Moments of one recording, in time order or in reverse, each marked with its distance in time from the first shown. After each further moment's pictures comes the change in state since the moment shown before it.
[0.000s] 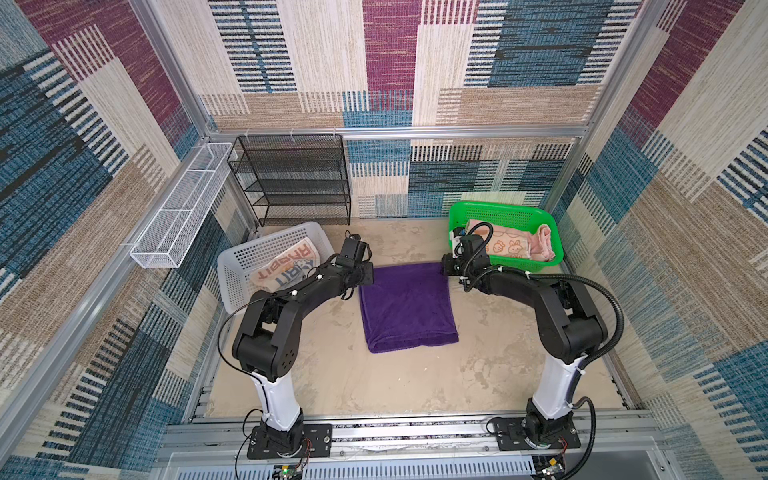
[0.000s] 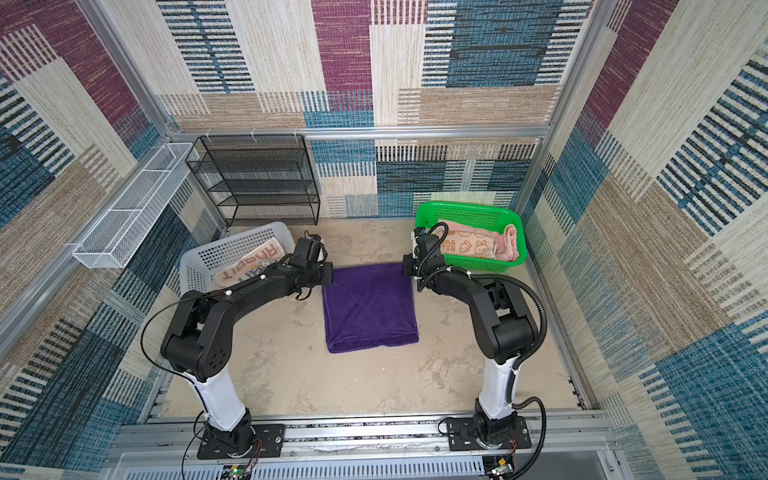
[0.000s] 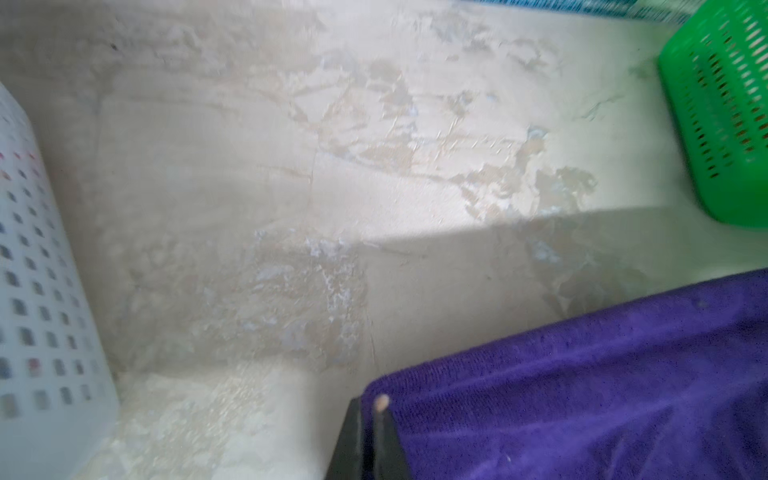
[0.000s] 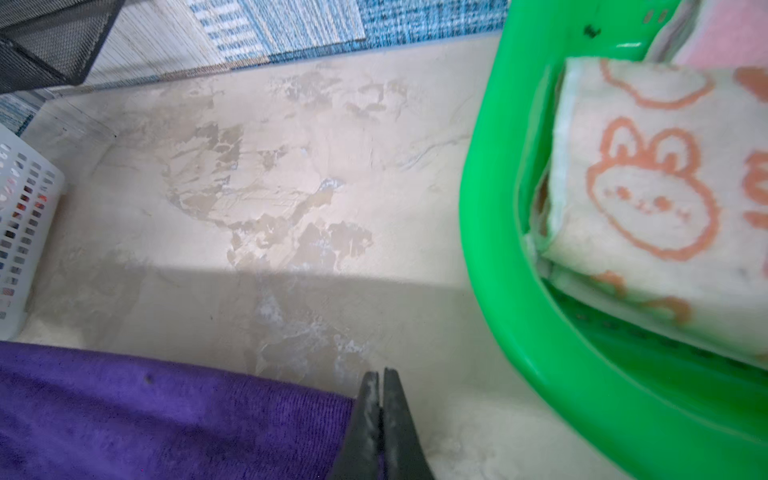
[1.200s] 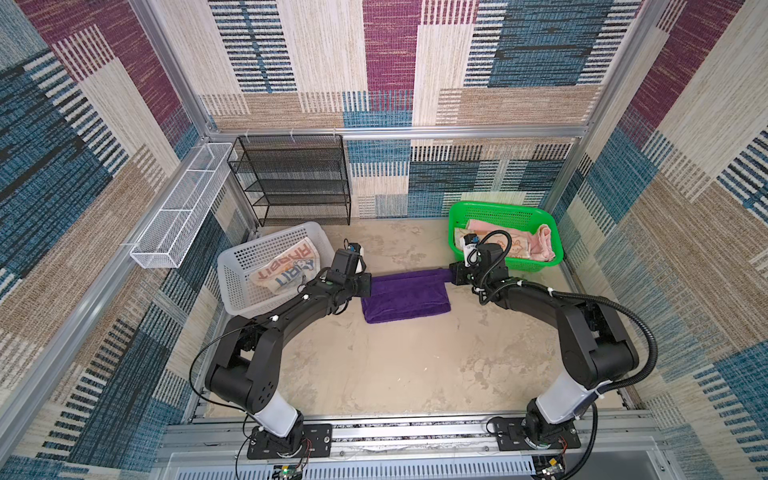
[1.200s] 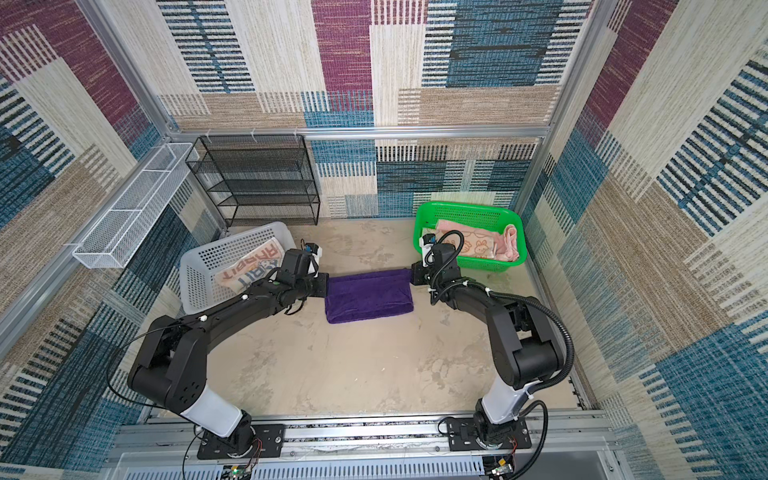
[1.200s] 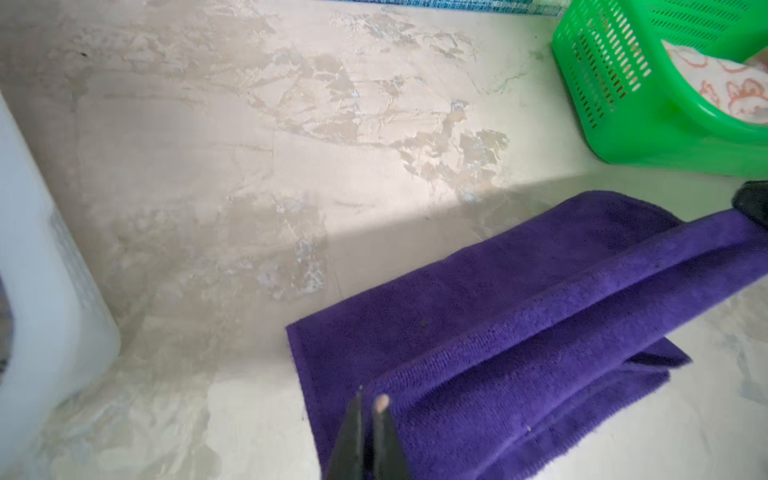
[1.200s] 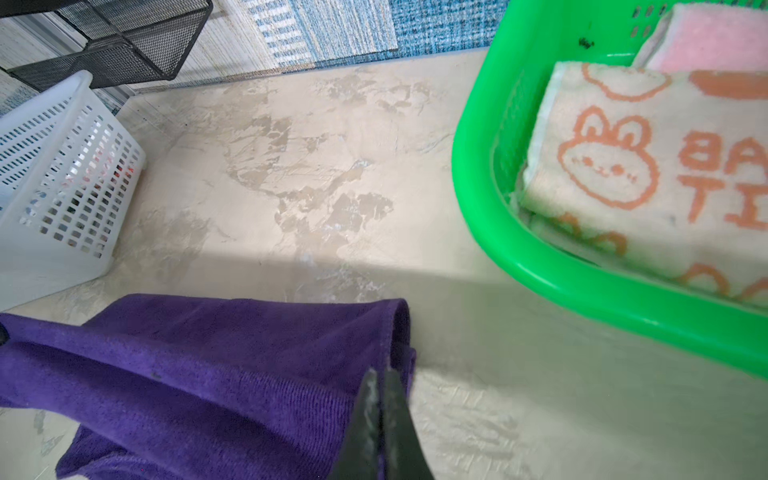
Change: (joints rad) left arm -0.029 -0.216 -0.229 0.037 0.106 0.018; right arm -0.040 -0.213 -0.240 0.056 -0.127 -0.037
